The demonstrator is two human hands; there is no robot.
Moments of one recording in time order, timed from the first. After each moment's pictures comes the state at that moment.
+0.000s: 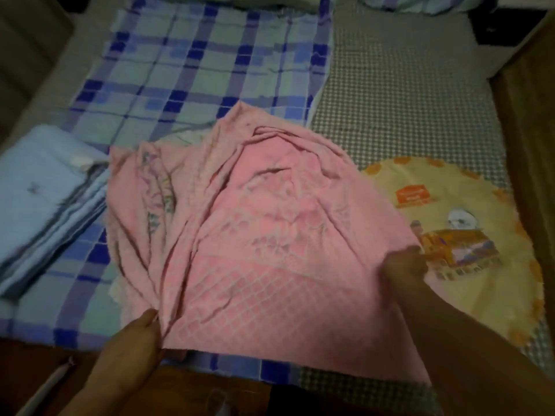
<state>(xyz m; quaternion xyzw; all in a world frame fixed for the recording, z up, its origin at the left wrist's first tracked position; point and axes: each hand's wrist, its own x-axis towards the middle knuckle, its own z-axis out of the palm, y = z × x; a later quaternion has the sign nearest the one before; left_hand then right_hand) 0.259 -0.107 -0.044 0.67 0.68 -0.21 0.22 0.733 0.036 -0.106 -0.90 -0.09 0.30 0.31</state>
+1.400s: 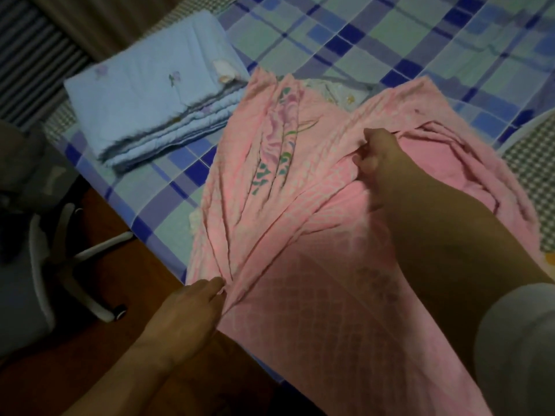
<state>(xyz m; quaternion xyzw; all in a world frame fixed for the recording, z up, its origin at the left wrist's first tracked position) 0.239 -0.120 -0.081 0.64 0.70 -0.20 0.24 0.393 0.323 -0.200 -0.60 -0.17 0.73 0.27</state>
